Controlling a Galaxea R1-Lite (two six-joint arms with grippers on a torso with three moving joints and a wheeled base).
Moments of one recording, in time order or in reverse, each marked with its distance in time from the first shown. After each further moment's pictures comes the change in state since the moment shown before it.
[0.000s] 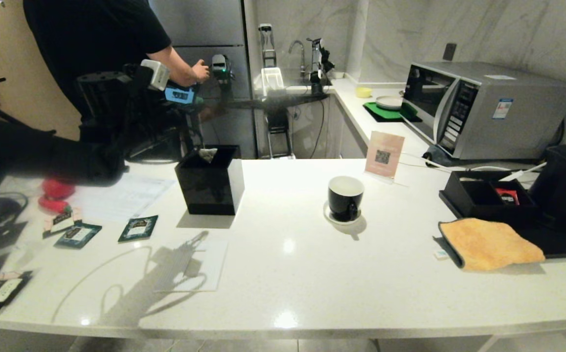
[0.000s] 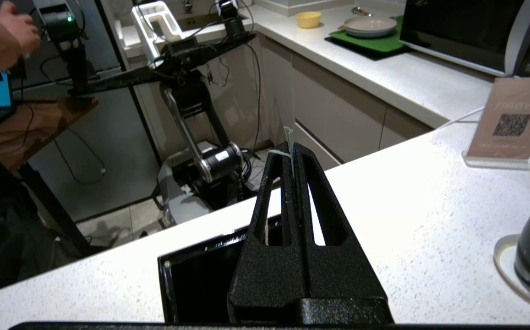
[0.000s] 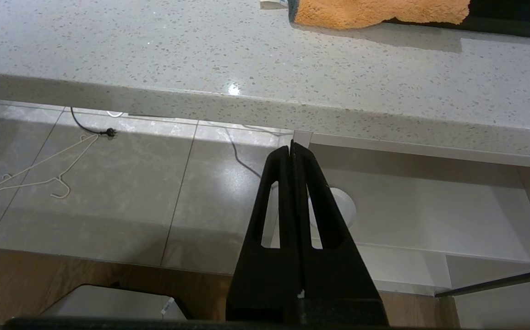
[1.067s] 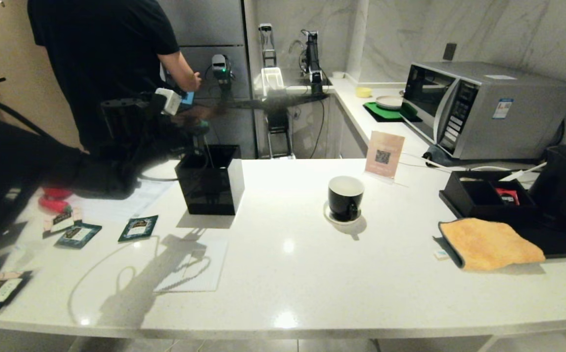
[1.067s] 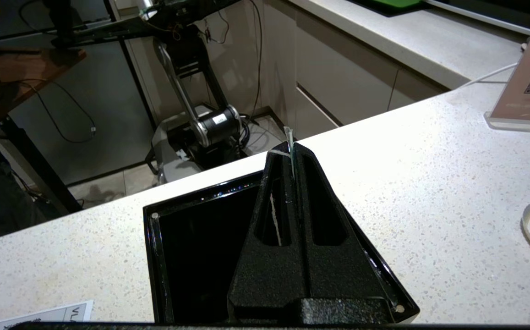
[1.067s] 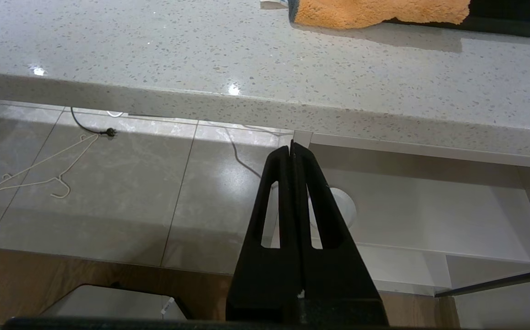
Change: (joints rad) left arm 0.011 0.094 0.015 -0.013 0.000 0.003; right arm 0.000 0.000 0.000 0.000 0.001 0.000
